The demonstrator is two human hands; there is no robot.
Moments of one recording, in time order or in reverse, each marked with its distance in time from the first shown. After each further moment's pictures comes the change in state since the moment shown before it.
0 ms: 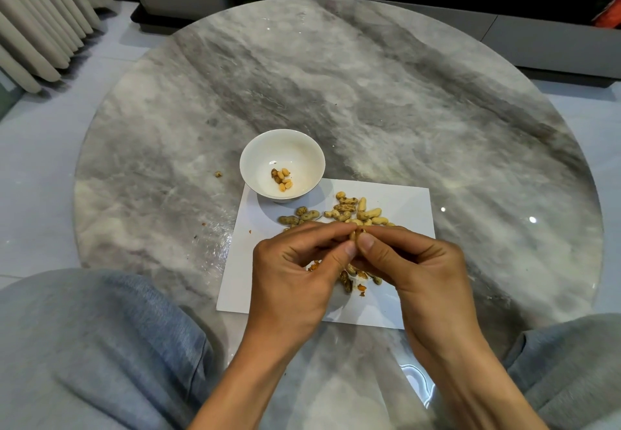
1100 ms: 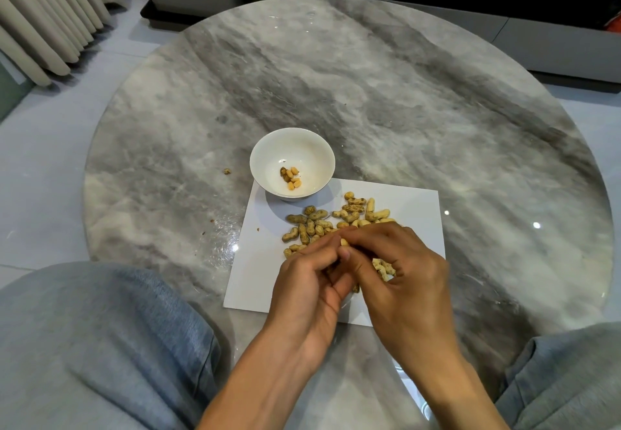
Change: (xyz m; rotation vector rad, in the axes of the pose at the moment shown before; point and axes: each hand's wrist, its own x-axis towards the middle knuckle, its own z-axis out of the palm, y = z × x) left_hand -0.001 0.005 0.009 -0.838 0.117 -0.822; right_hand 0.003 0.027 0.008 -0.773 -0.033 -0.671
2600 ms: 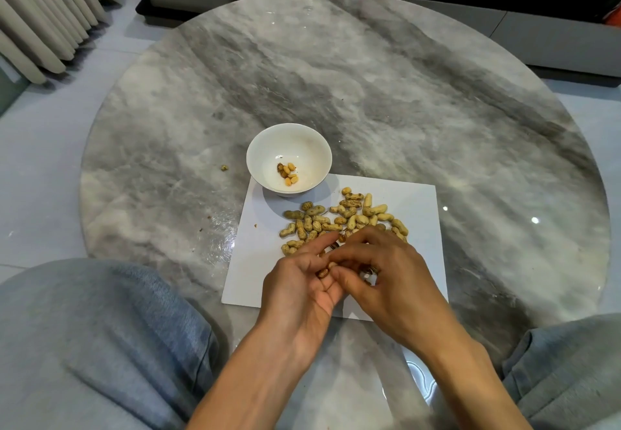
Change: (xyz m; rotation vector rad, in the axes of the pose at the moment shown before) left_hand 0.000 0.002 -0.007 -0.138 0.114 -0.145; right_hand 0.005 0.022 -0.008 -0.201 -0.426 0.044
